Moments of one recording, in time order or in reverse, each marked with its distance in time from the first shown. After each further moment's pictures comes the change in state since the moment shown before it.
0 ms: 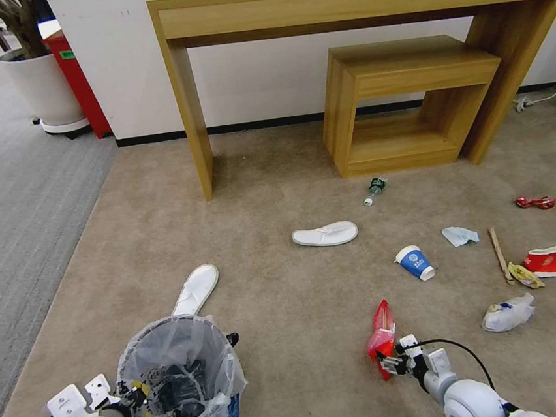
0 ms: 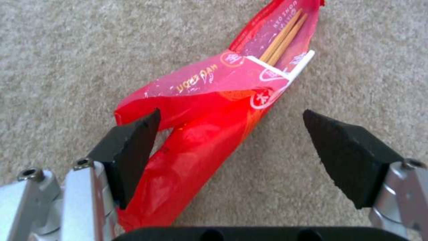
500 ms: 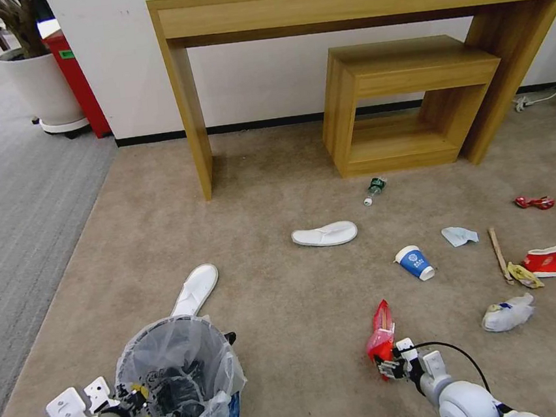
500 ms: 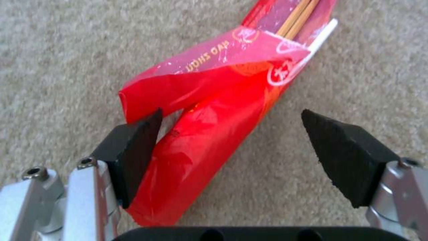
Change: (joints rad) left arm 0.013 0.000 -0.005 -0.010 0.001 0.000 0.002; right arm 0.016 0.014 -0.025 -0.020 0.003 -0.023 0.007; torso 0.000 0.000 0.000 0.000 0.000
